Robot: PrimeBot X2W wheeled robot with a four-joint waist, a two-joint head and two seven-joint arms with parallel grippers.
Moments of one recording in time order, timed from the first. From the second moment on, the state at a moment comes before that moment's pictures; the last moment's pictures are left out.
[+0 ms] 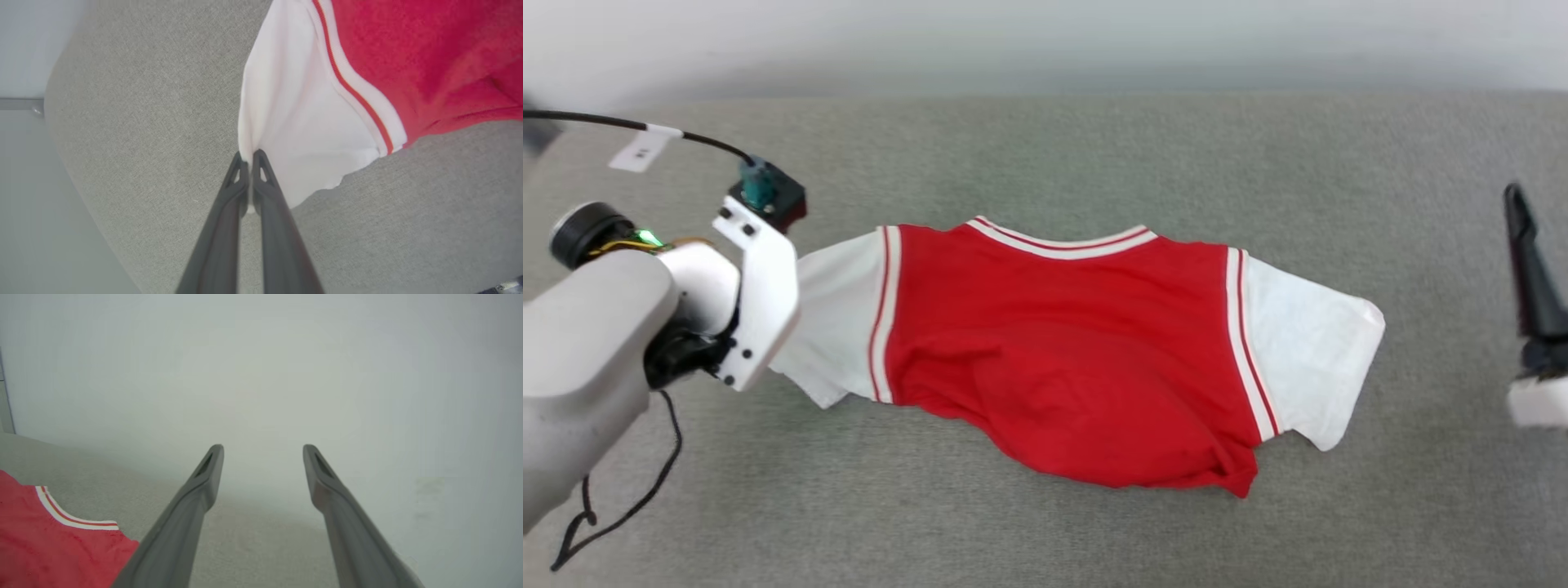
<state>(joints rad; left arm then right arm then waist) -1.11 0.78 -1.27 0.48 -0.96 -0.13 0.65 -0.23 -0.39 -0.04 -0.02 0.19 0.13 -0.23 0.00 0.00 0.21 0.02</state>
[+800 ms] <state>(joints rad) -1.11 0.75 -1.28 0.32 -0.93 -0.13 0.60 -0.77 -0.93 0.79 0.12 0.79 0.13 1.00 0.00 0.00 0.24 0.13</state>
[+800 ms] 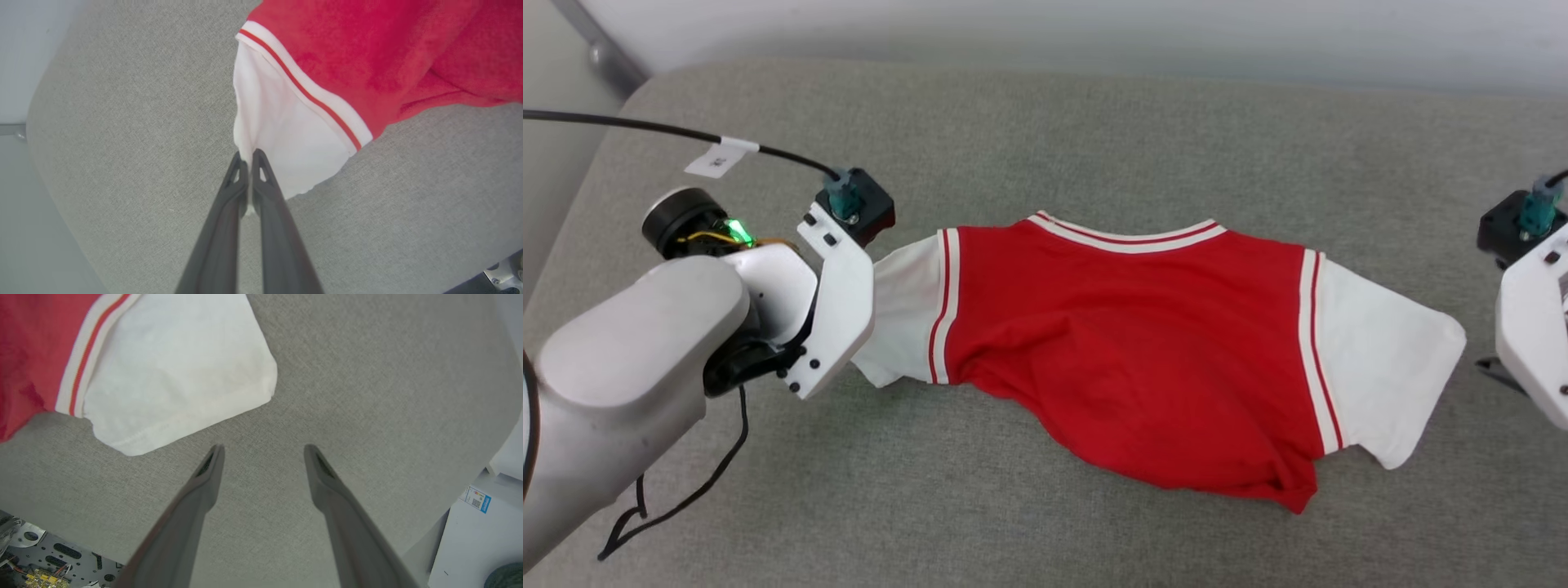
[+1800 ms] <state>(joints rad) -1.07 0.70 -1.28 0.37 -0.92 -0.13 0.48 -0.87 -0.87 1.08 0.30 0.90 0.13 0.69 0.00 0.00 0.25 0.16</state>
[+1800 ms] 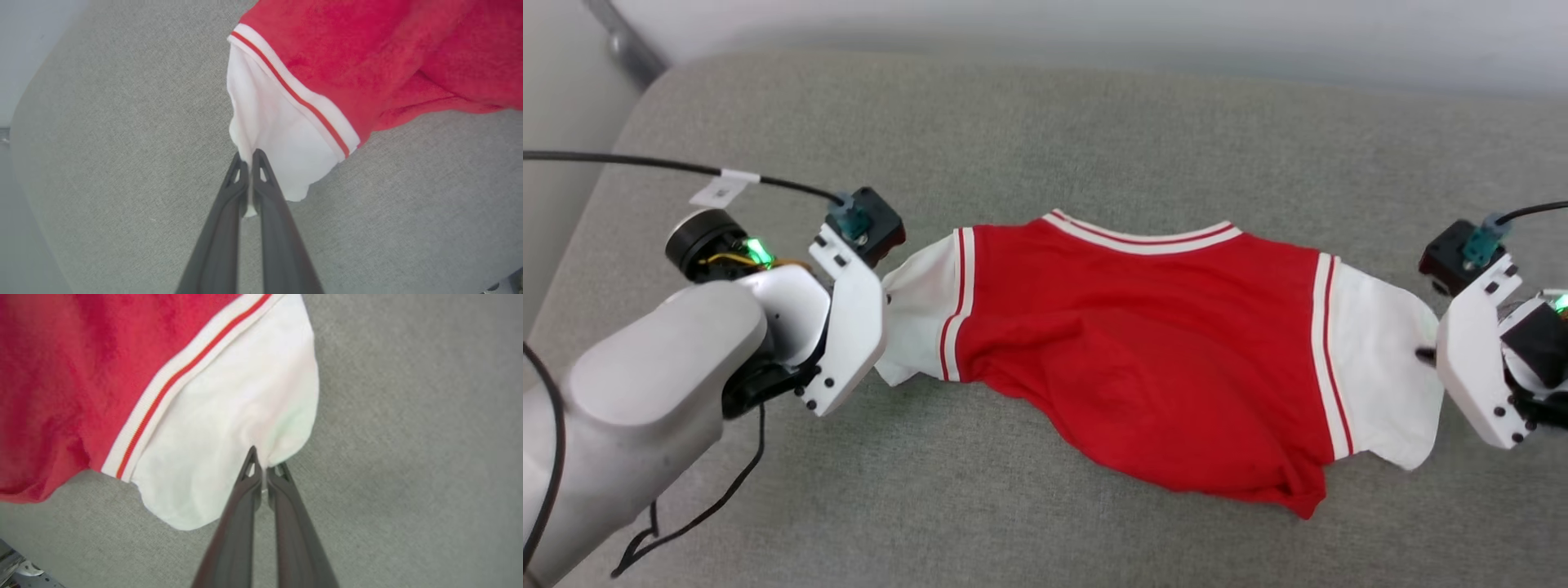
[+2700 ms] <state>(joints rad) -1.45 0.70 -1.18 0.42 -0.67 -0.12 0.14 -1.26 -0.86 0.89 0.33 0.75 0.13 0.36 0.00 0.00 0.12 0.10</state>
